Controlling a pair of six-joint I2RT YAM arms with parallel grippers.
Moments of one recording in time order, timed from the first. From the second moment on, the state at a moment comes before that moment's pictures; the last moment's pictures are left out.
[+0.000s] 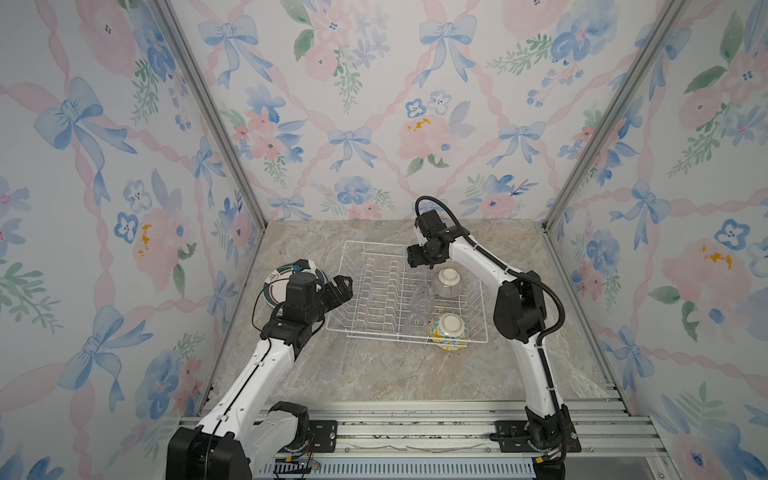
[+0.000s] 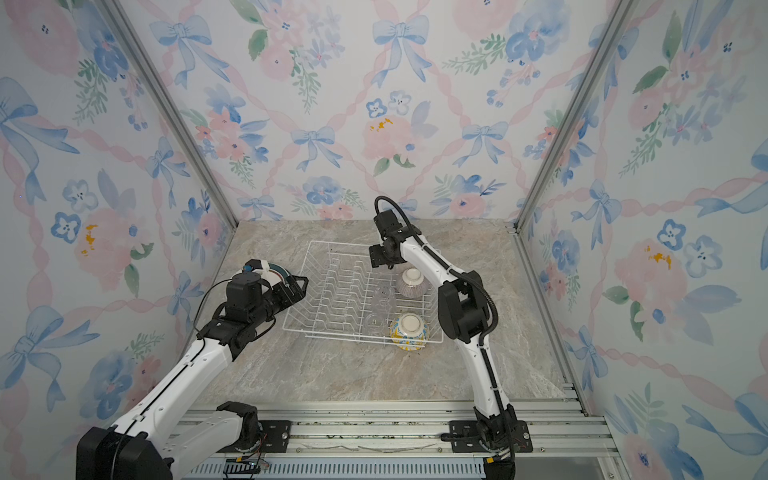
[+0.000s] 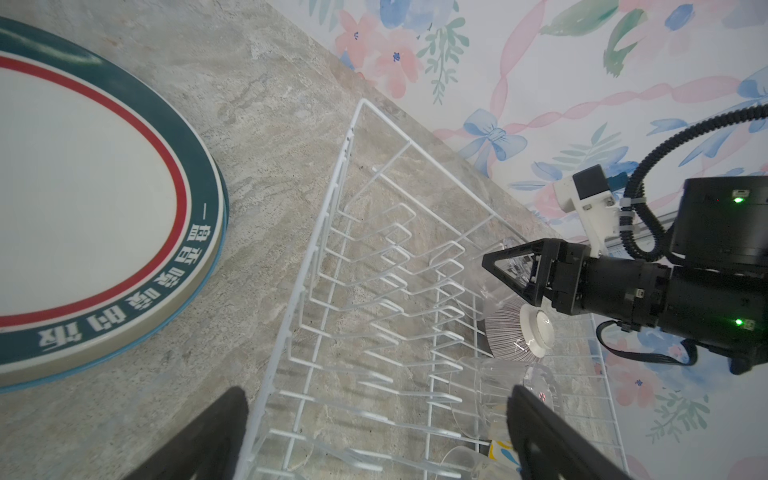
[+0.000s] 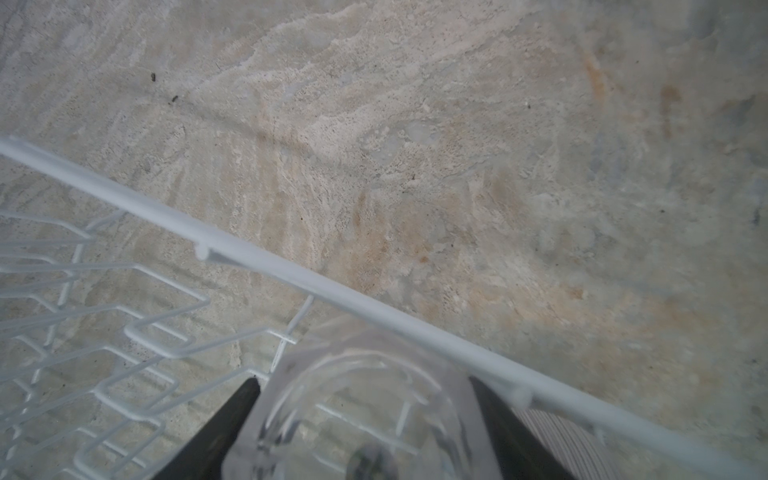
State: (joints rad) left arm -0.20 1.02 0.69 -0.19 0.10 -0.68; right arm 0.51 2.33 2.14 -0.86 0.03 0.23
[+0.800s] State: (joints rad) left arm -0.22 1.09 0.74 -0.20 0.10 -0.68; right arm 0.50 2.23 1.98 -0.73 -0.06 0.25
